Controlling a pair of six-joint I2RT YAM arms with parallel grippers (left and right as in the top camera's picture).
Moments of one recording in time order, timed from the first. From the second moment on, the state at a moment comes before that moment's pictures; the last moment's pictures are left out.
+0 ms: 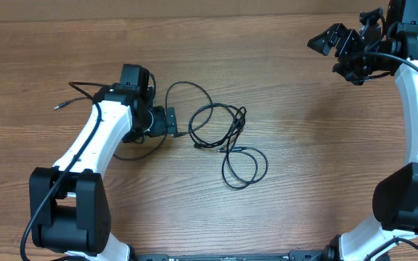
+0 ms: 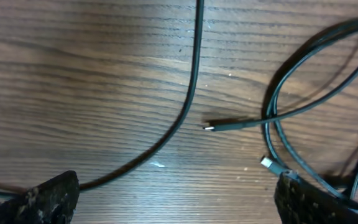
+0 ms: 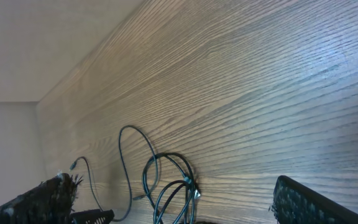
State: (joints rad) left arm -0.13 1.75 1.23 -0.86 0.13 -0.34; right arm -0.16 1.84 1.79 -1.01 -0.58 0.41
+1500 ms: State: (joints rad) left arm -0.14 1.75 1.22 -0.86 0.06 -0.24; right arm -0.16 1.84 1.79 -1.01 -0.58 0.41
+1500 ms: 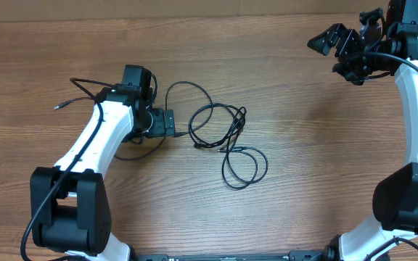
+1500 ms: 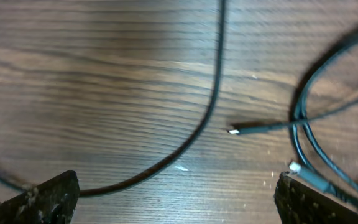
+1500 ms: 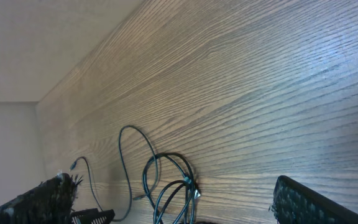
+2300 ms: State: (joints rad) left arm -0.15 1.98 1.26 -0.79 -0.02 0.14; right arm -0.16 1.84 1.79 -1.01 -0.58 0.41
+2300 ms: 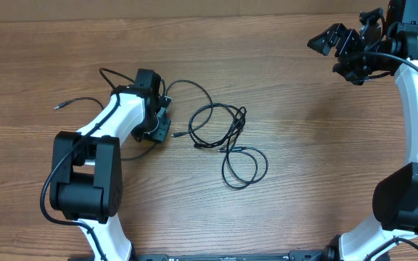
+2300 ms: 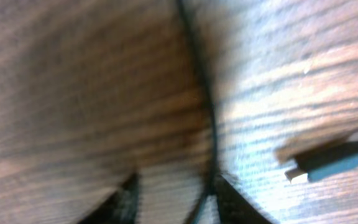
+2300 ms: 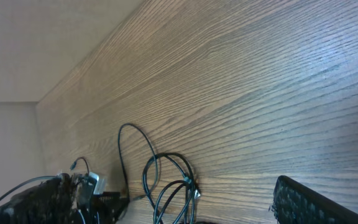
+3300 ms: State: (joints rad) left arm -0.07 2.10 1.98 -0.97 0.13 -0.01; right arm -0.16 1.84 1.79 -1.01 -0.58 0.41
